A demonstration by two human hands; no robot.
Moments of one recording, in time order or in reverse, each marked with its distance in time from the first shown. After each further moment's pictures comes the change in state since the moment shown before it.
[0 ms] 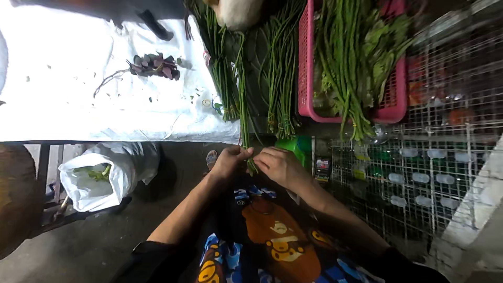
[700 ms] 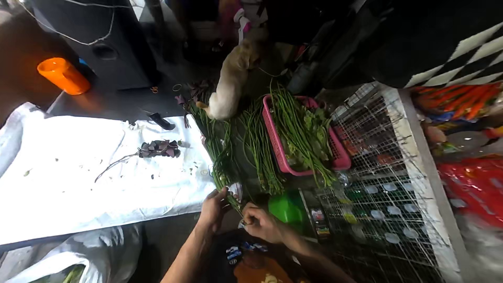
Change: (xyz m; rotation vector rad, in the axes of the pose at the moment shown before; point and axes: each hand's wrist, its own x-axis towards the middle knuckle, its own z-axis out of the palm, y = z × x) left_hand 0.000 0.057 -0.044 -0.328 0.153 0.160; right_hand 0.028 -0.024 0.027 0.662 -0.102 0.160
